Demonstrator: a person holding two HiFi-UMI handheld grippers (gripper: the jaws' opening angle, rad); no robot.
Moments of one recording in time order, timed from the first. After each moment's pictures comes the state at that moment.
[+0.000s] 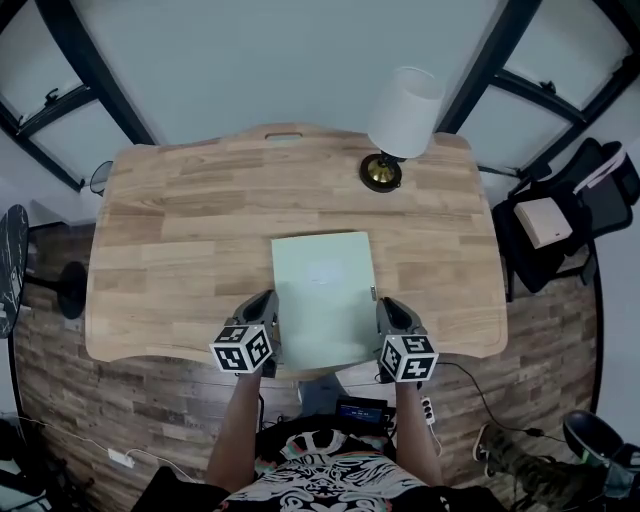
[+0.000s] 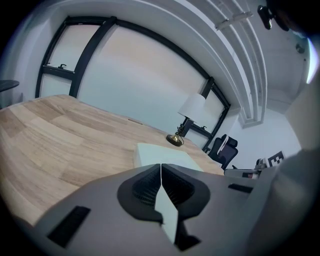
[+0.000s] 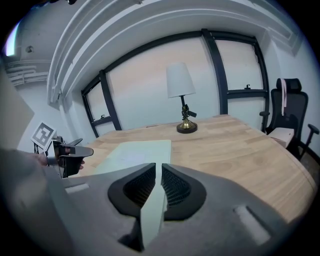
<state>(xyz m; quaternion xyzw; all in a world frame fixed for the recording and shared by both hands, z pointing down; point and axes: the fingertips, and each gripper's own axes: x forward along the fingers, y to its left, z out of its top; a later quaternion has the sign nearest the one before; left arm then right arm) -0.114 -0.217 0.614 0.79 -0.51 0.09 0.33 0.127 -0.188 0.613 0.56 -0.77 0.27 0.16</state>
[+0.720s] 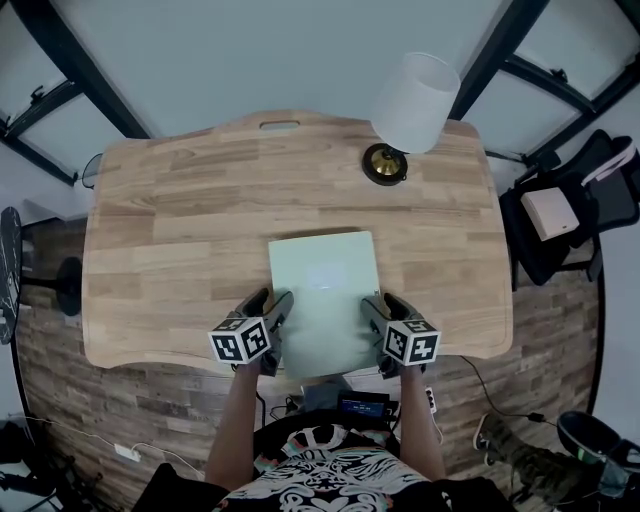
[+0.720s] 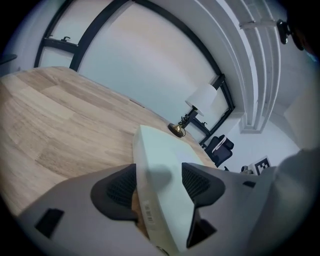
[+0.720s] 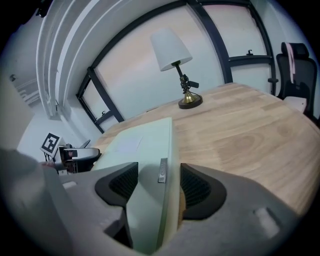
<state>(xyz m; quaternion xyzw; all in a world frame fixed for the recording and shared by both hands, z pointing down) -0.103 -0.234 0.658 0.77 -0.46 0.10 0.42 0.109 -0.209 0.666 0.49 -0.76 0.39 0.17</state>
